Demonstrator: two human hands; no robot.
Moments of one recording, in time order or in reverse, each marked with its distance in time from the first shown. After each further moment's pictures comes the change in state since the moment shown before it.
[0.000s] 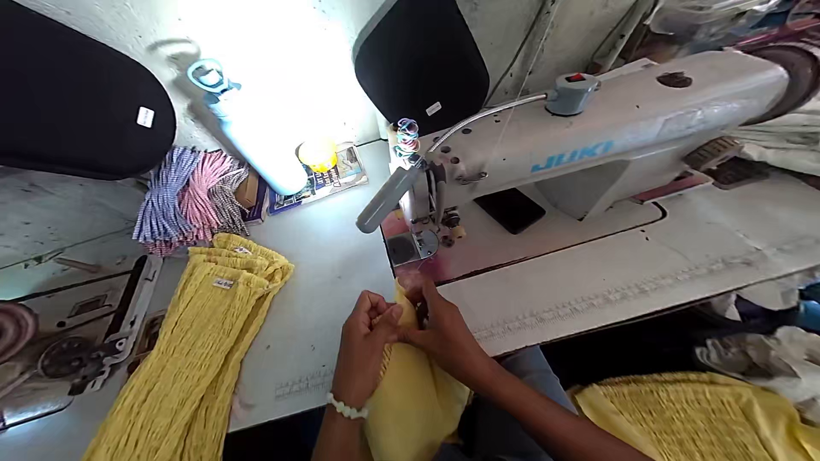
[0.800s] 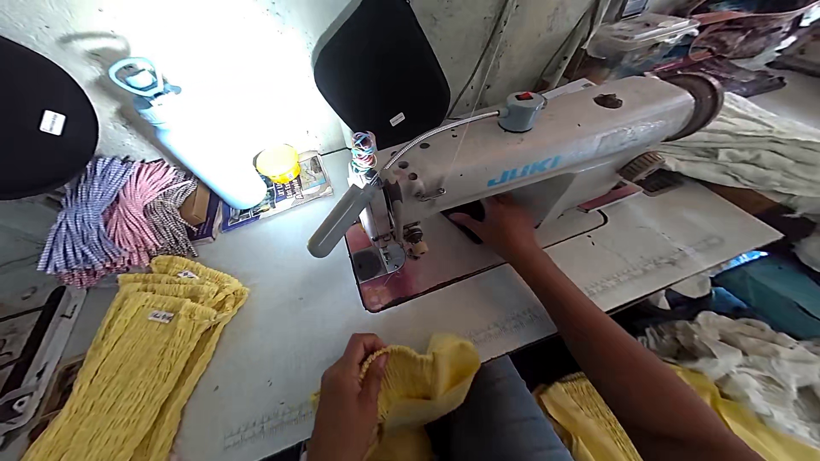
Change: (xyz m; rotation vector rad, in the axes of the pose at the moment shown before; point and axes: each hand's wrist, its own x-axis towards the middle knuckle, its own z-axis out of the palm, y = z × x) left_hand -0.025 -0.009 0.017 0.398 -0.037 0.249; right_hand 0.089 0.056 -0.175 -0.722 0.357 0.126
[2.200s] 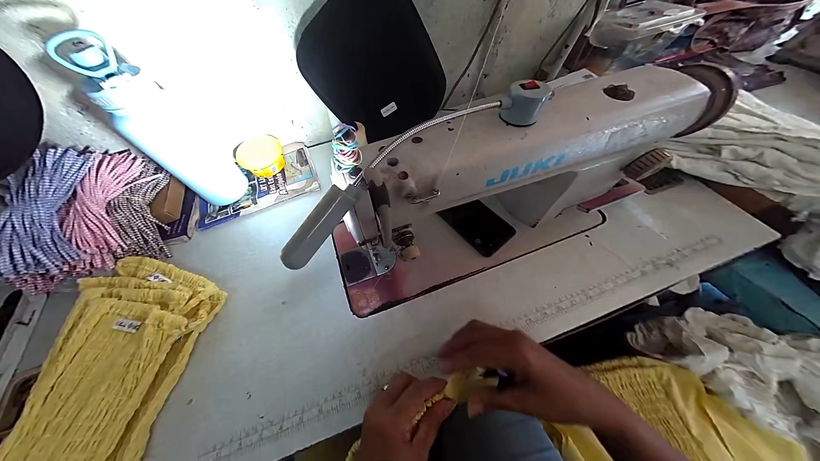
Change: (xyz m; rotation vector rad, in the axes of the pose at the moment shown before) left_hand -0.022 0.019 0.056 -0.114 -0.043 0.154; right_hand -0.145 0.000 -0.015 0.632 -0.476 -0.615
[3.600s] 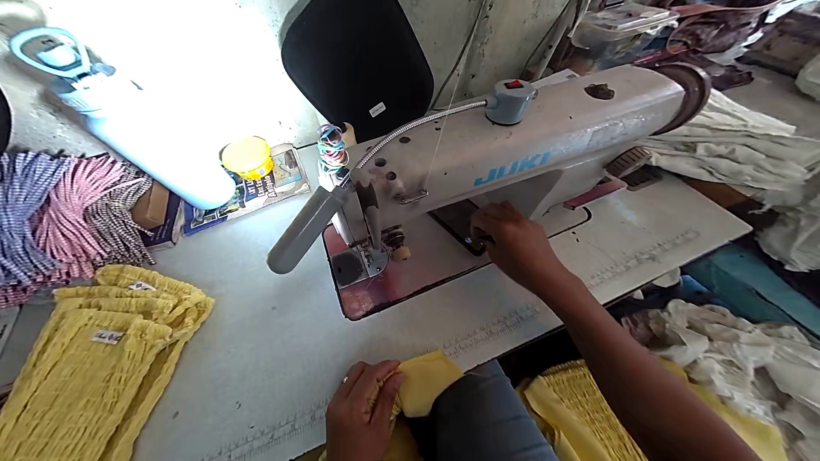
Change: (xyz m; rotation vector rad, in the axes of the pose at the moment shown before) left_hand 0.000 -0.041 -0.006 0.144 0.190 -0.018; right_hand 0.068 0.045 -0.079 -0.747 0.297 0.356
